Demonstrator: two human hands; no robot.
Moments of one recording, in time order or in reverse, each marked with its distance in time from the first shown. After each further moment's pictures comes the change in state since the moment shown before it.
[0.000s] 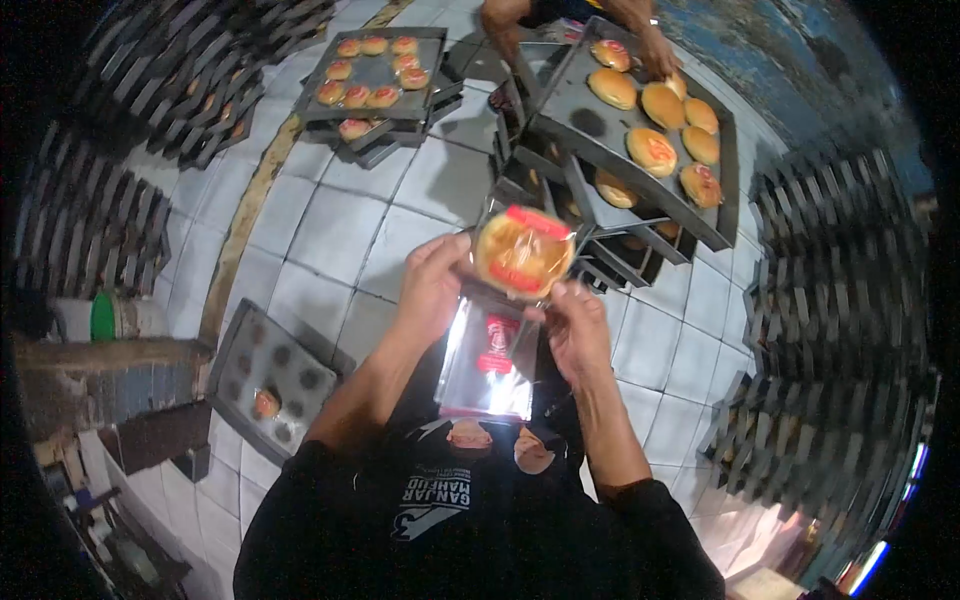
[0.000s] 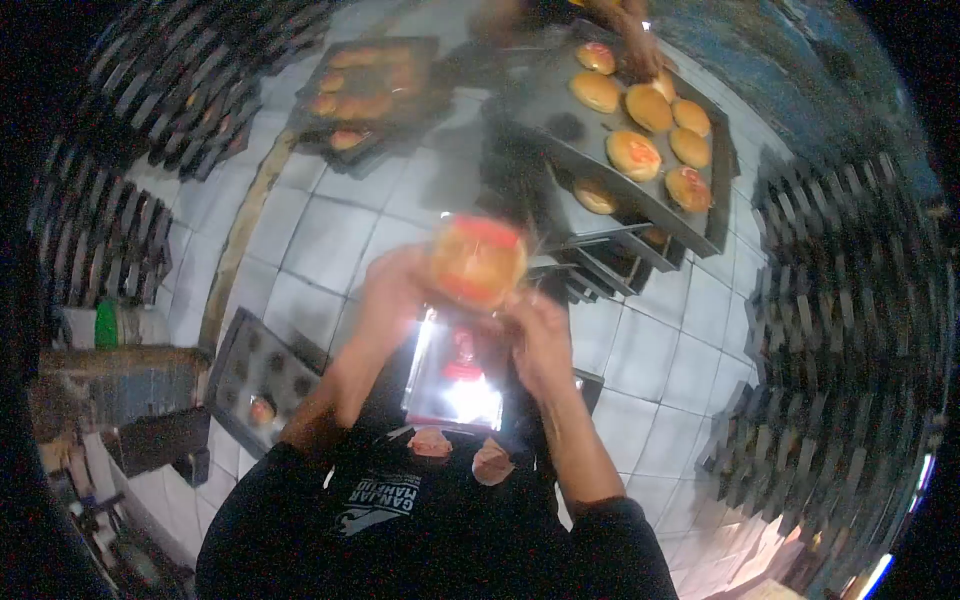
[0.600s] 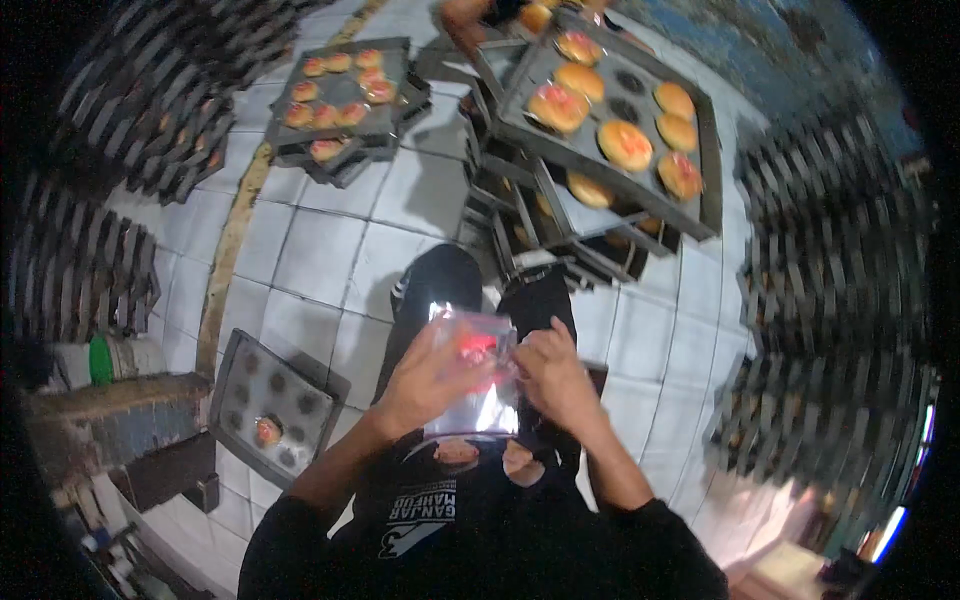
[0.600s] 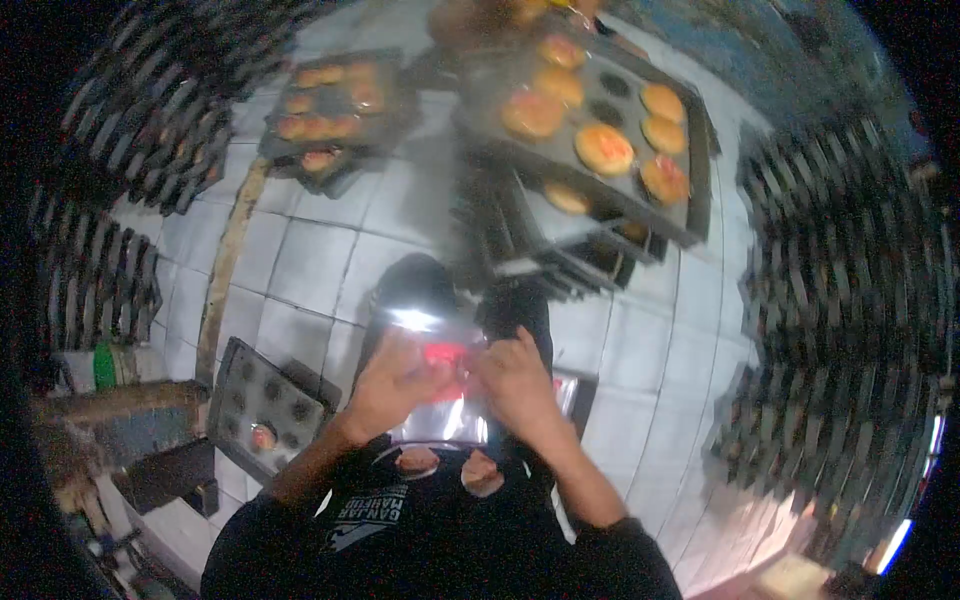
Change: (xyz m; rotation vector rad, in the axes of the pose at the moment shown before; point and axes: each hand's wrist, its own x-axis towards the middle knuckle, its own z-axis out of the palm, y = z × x) left_hand -0.073 0.010 0.000 1.198 -0.510 0.355; right_hand -0.032 -0.008 -0.038 -1.670 -0.438 -0.616
